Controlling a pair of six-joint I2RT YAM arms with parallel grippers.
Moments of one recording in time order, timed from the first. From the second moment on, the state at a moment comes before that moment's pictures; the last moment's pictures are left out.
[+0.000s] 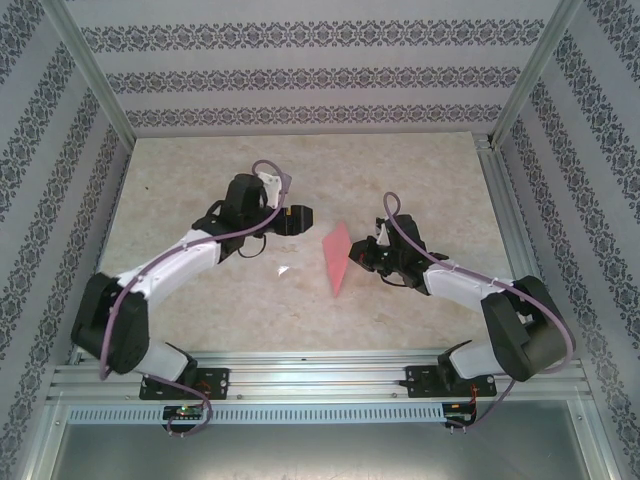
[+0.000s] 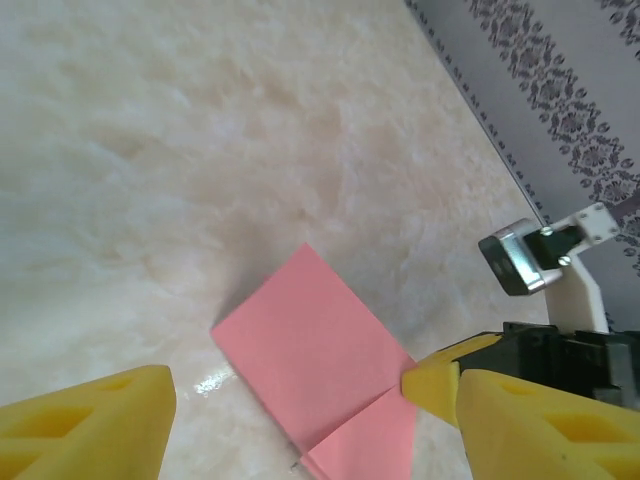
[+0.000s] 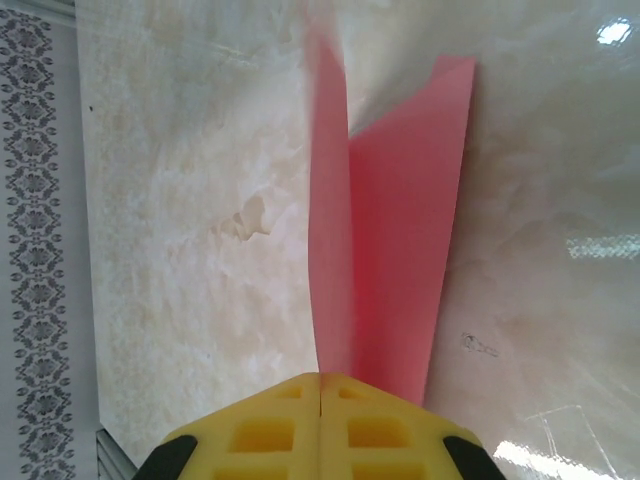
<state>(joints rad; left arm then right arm) -0.51 1.39 0.99 -0.14 0.33 -0.40 0.46 1.40 0.59 0.09 -0.40 0.89</state>
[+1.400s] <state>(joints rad) -1.04 1.75 0.91 -0.10 -0.22 -0.26 0.56 1.41 0.59 0.03 -0.15 1.15</state>
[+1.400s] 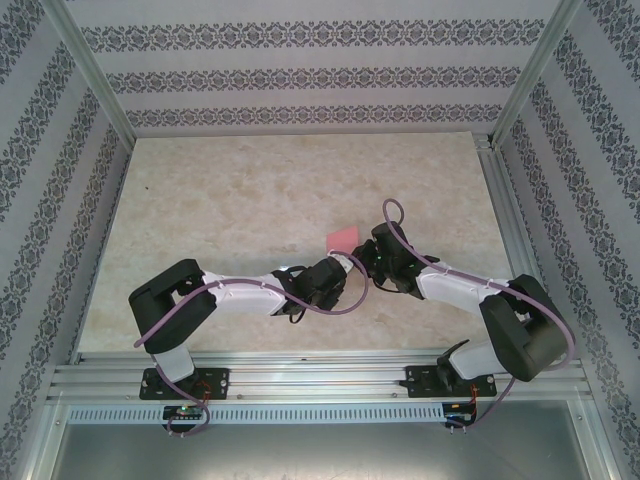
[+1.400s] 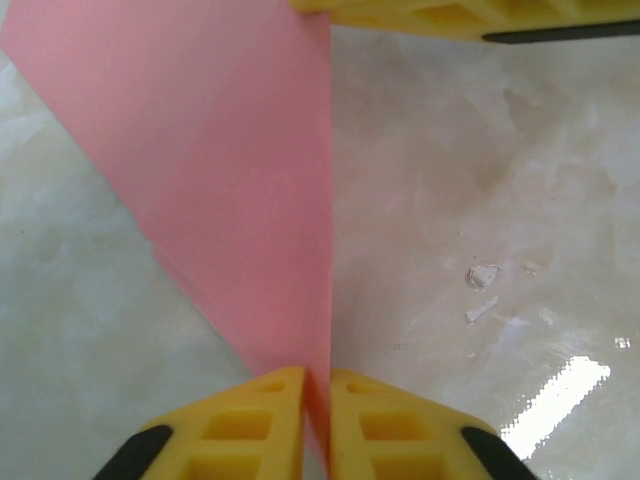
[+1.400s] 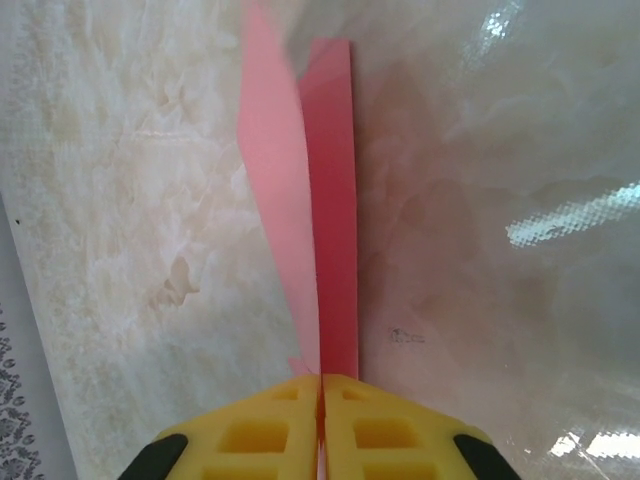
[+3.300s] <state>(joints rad) -0.88 1.73 0.80 0.16 0.20 -0.31 0.39 1.50 0.52 0.34 -0.58 0.84</state>
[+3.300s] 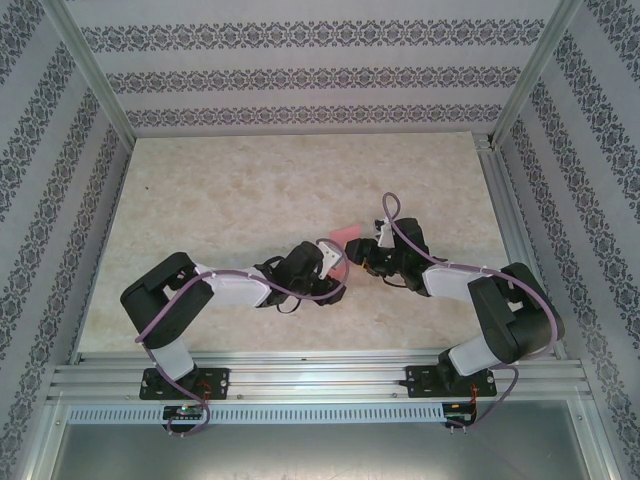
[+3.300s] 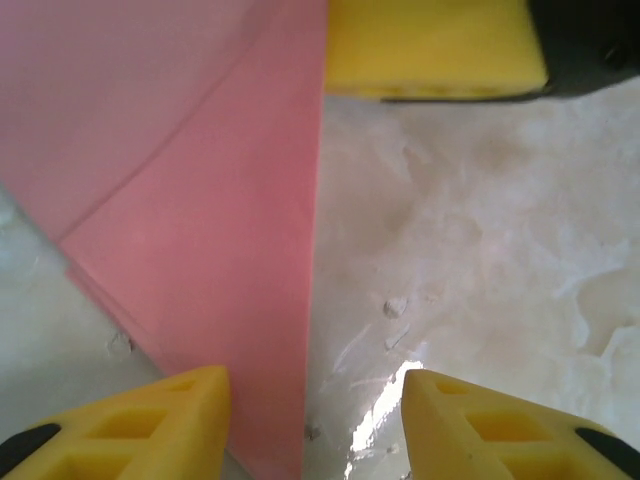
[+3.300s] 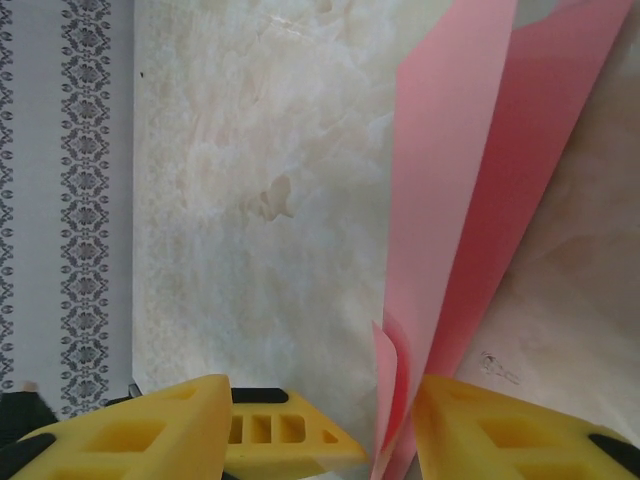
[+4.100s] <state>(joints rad) -0.88 1.85 1.01 0.04 0.10 -0.24 0.39 1.50 0.53 0.32 -0.57 0.90</state>
